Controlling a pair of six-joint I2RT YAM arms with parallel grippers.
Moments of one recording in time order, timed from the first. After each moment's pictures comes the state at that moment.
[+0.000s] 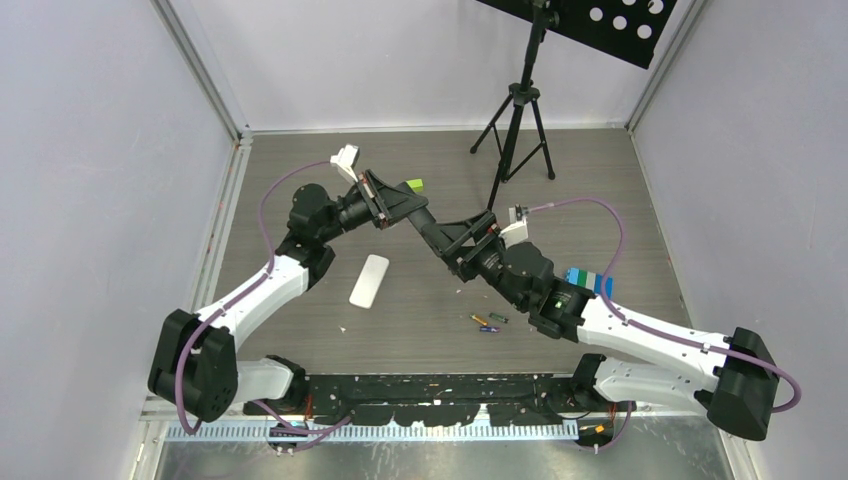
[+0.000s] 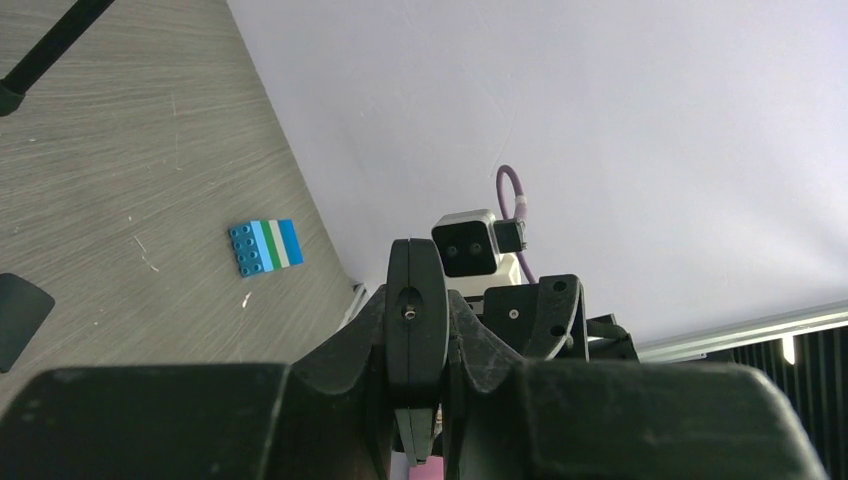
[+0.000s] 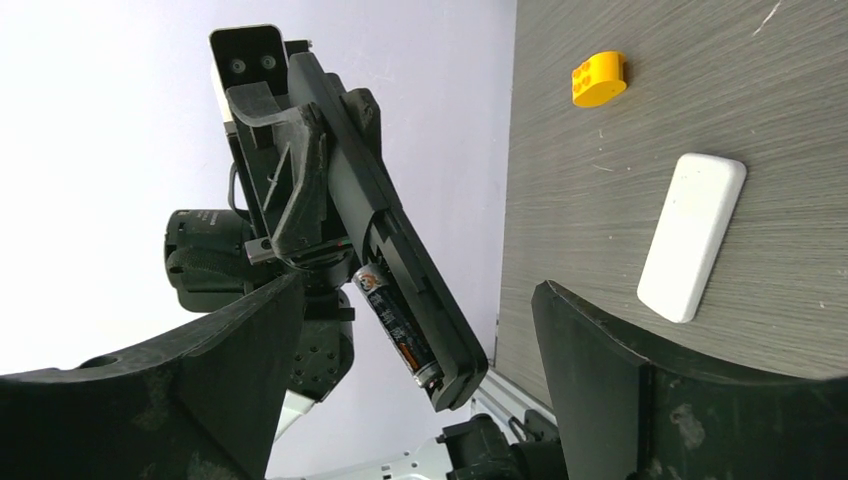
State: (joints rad) left arm -0.43 1.27 0.78 0.61 0.64 -1.26; right arm 0.98 1.02 0.67 0.26 0.32 1.37
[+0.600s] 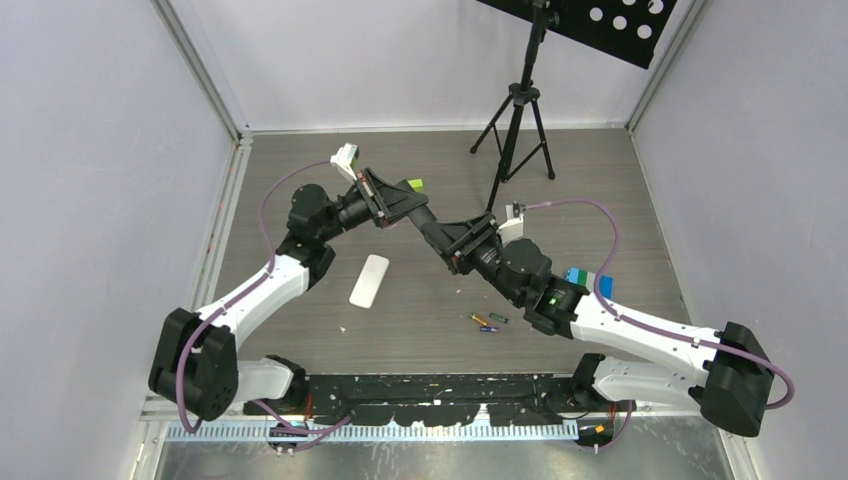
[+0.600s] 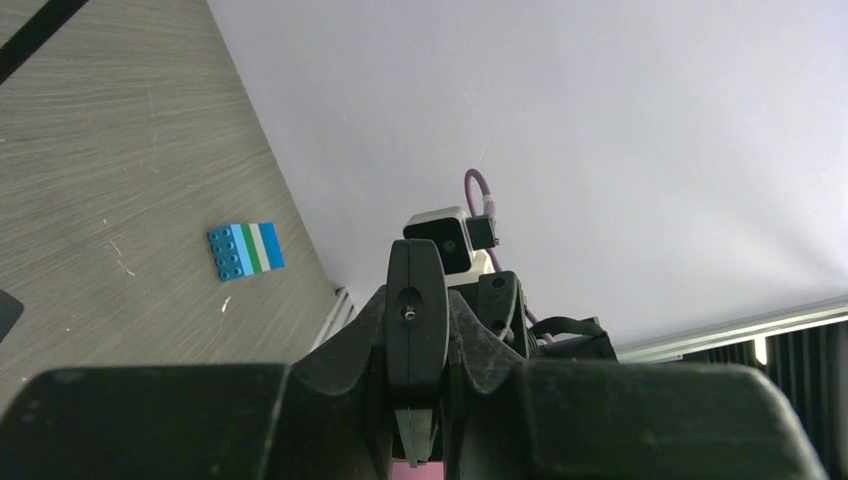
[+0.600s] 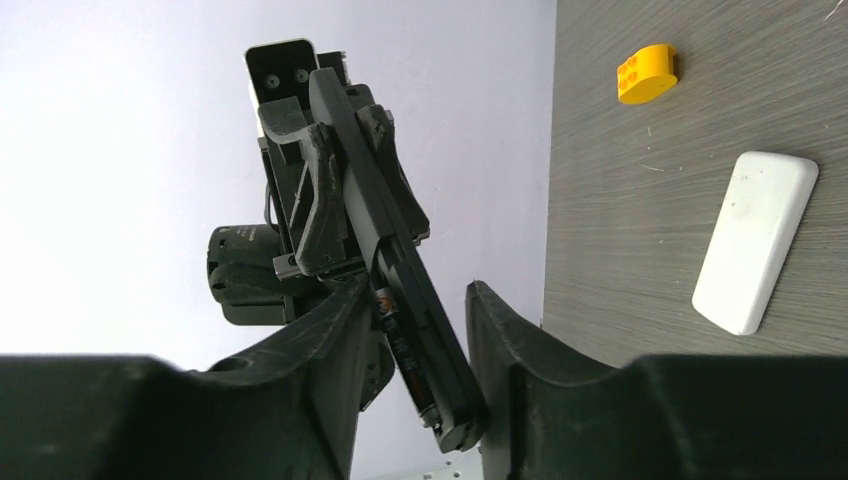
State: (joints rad) left arm -0.43 1.27 0.78 0.64 0.64 -1.30; right arm 0.96 1.06 0.67 0.35 0.30 1.43
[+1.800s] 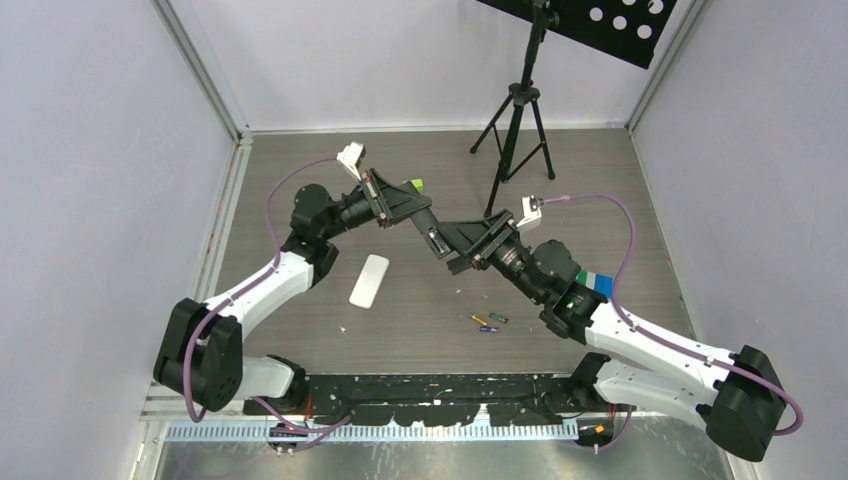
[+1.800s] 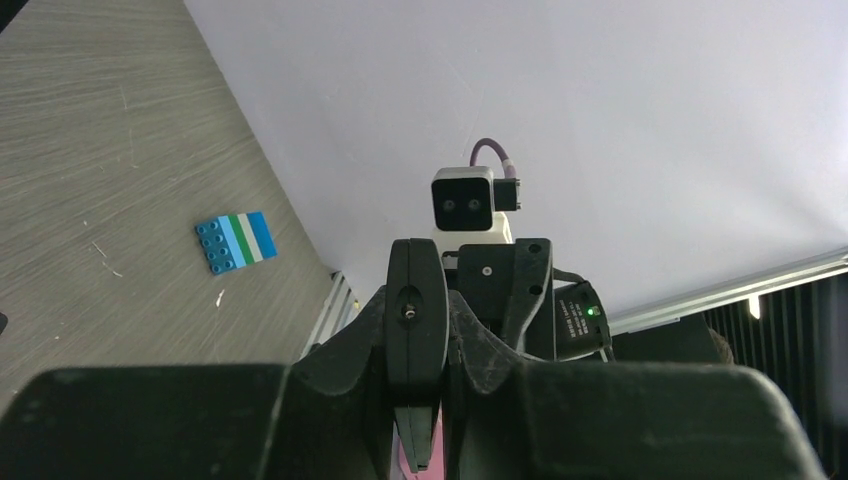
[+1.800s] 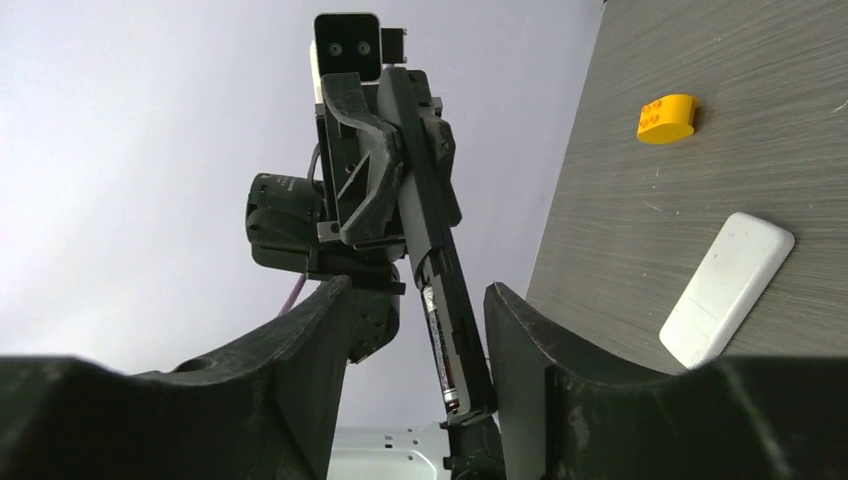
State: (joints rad) left arm -0.43 1.32 0.78 0.74 0.70 -1.31; right arm 0.84 0.94 0.57 0.48 0.10 1.25
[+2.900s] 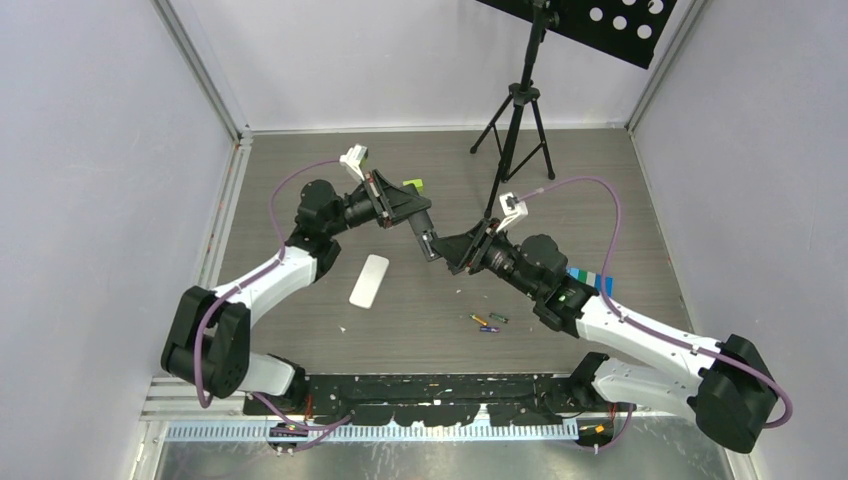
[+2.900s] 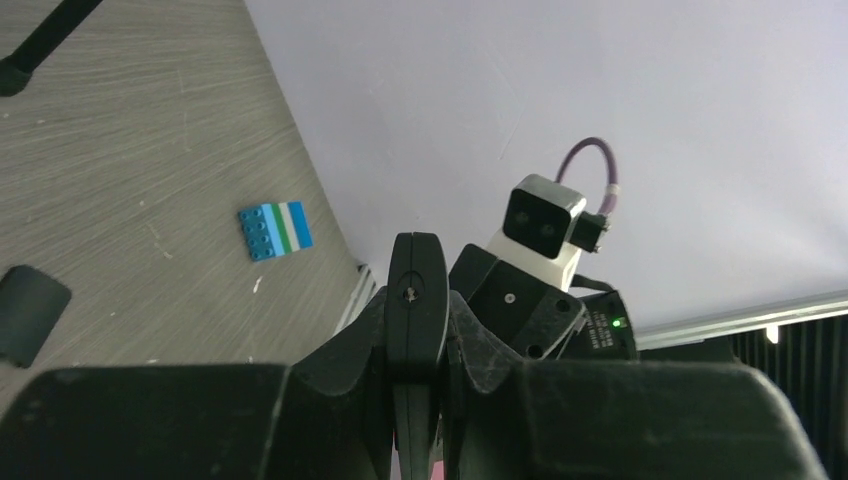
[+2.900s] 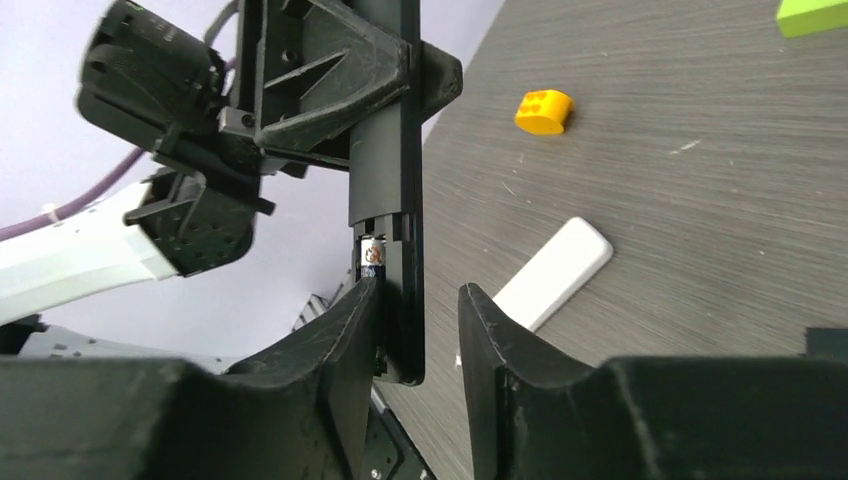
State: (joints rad) left arm -0.41 1.39 0.79 0.71 0.72 -1.30; right arm 0.81 1.02 0.56 0.48 -0.04 0.83
